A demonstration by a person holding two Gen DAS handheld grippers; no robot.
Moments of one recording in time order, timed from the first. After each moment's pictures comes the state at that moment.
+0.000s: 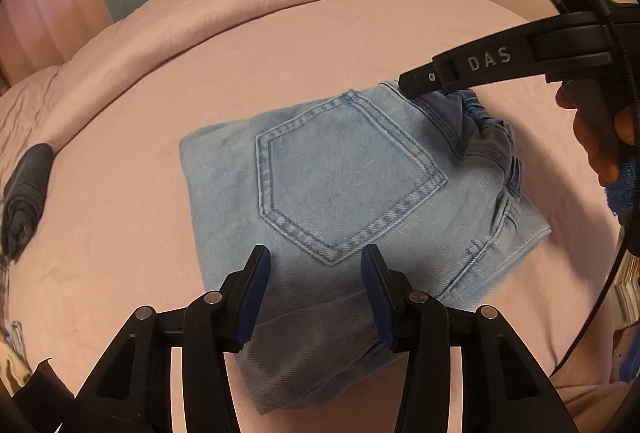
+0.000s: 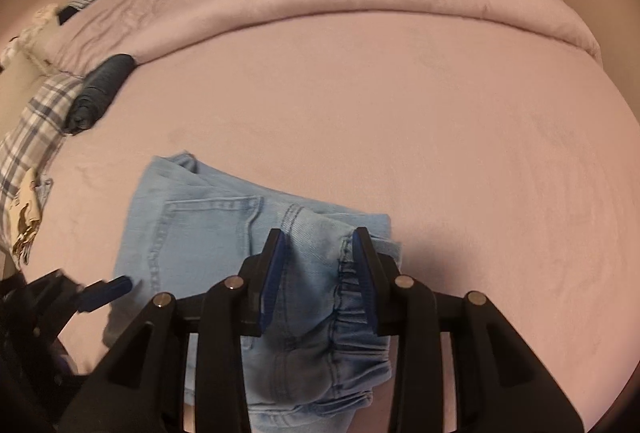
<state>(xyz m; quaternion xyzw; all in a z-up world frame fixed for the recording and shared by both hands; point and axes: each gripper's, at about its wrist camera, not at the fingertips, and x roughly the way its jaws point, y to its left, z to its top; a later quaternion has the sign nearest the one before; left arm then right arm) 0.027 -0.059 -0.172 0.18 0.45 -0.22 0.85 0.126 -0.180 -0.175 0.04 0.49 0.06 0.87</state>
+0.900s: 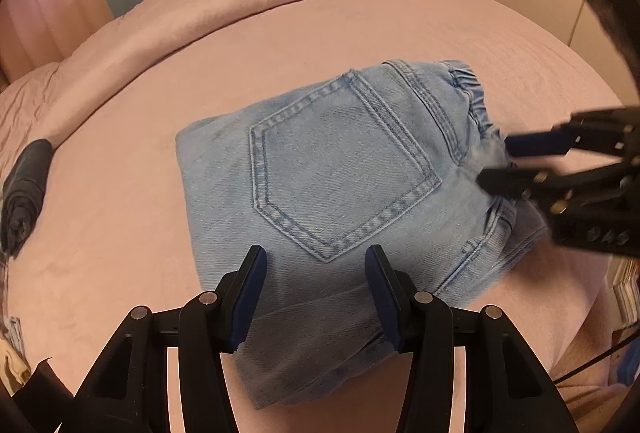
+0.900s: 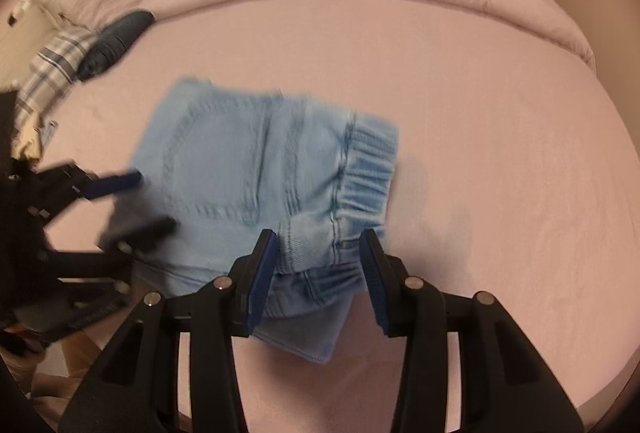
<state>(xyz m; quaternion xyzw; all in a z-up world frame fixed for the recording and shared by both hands) 0.019 -0.061 -0.173 0.18 0.45 -0.21 0.85 0.052 -0.178 -0.188 -0.01 0.52 0.07 0.85</state>
